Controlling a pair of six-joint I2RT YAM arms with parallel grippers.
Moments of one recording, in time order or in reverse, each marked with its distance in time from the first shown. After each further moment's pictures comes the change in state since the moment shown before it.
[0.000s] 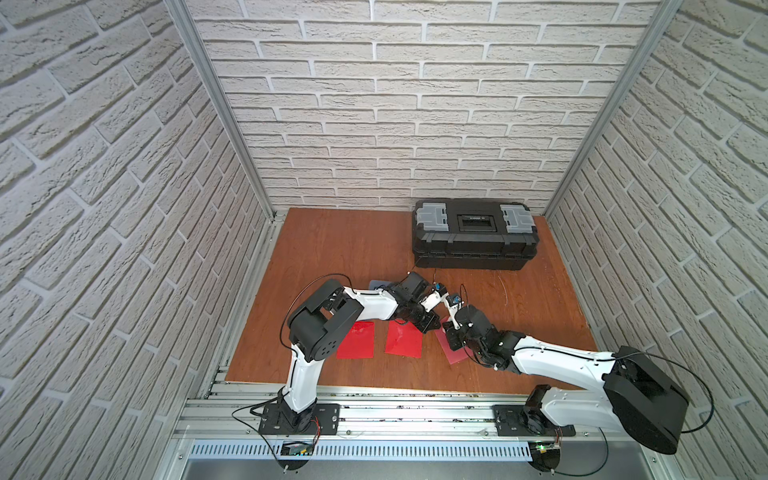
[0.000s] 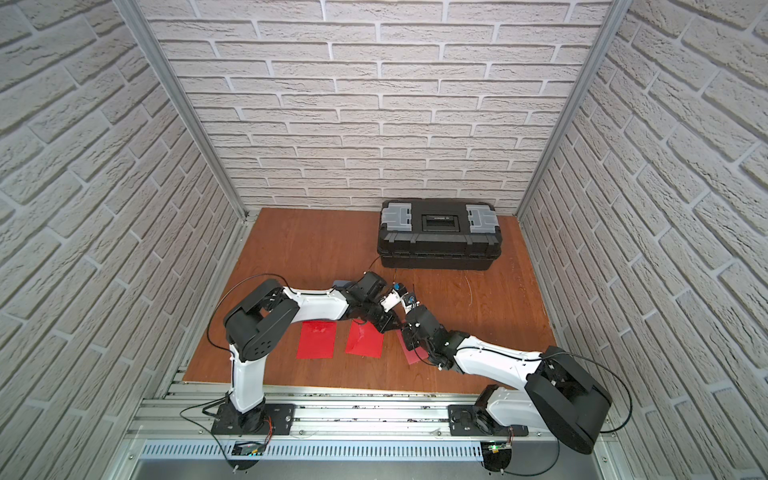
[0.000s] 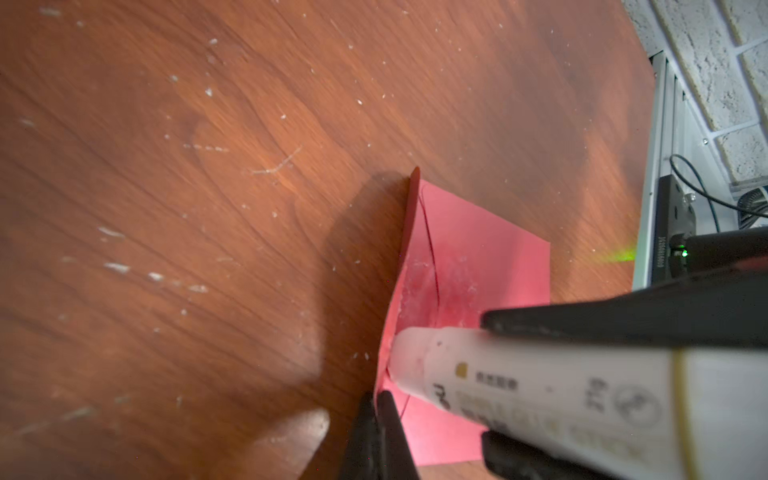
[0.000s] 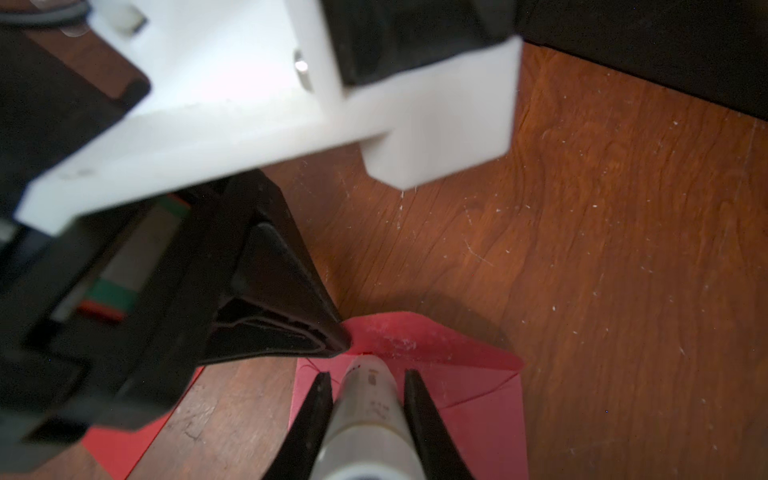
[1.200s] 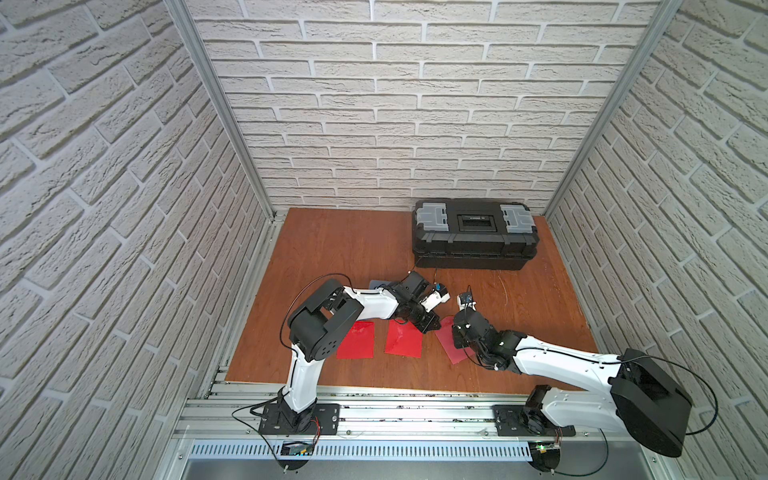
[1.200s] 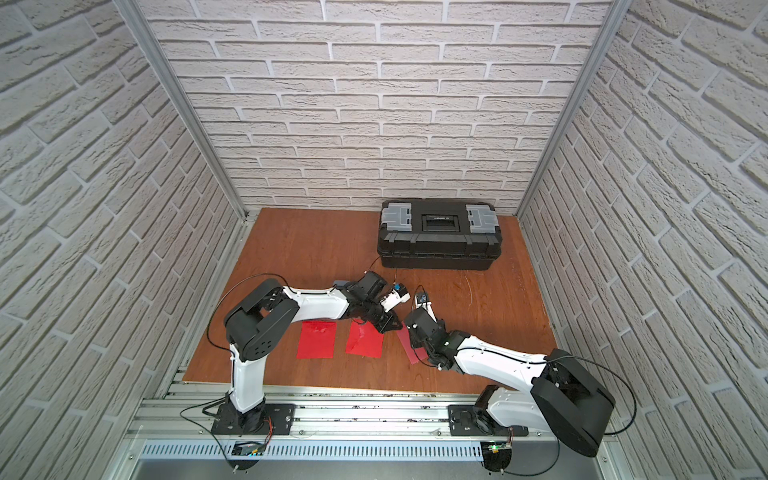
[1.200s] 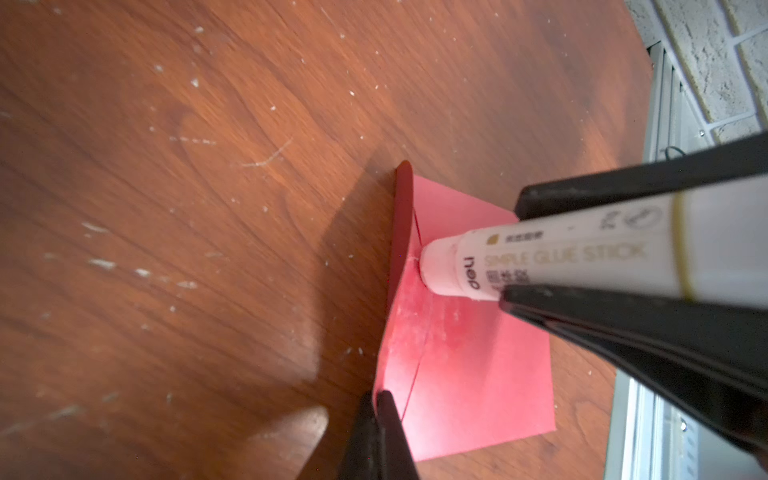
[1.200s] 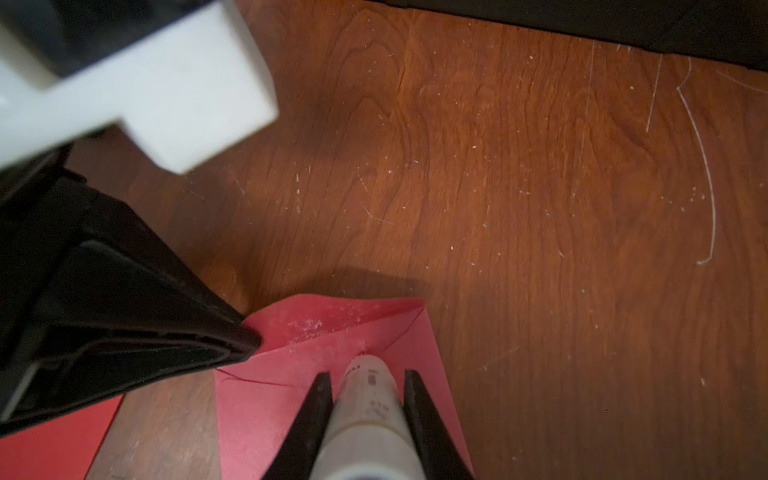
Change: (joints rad) left arm 0.006 0.001 0.015 -0.039 0.010 0.018; right arm 0.011 -0.012 0.027 -0.145 0.179 0.179
